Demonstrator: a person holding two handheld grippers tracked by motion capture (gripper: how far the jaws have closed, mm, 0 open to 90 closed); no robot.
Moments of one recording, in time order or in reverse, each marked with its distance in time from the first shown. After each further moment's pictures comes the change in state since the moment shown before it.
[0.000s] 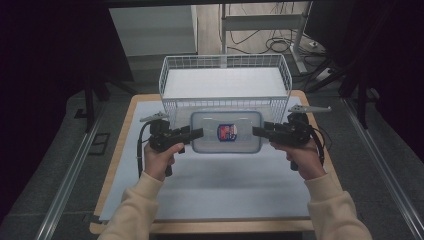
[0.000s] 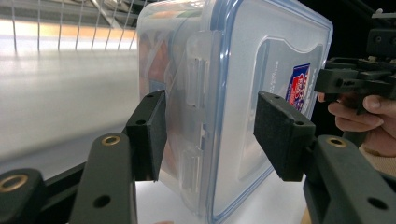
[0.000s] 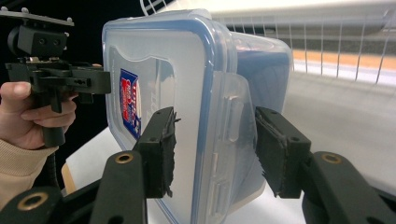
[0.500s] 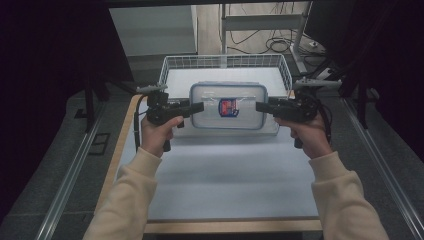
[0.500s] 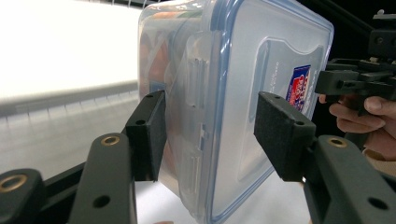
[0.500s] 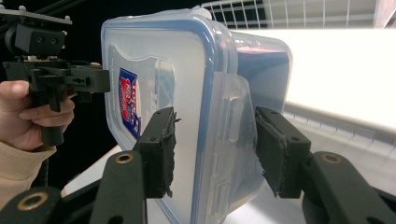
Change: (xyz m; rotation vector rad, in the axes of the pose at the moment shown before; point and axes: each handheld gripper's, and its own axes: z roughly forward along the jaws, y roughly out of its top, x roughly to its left) left arm -0.014 0.071 -0.004 -0.021 0.001 0.064; right arm 0.003 0.064 -0.011 -0.058 -0.009 -0.042
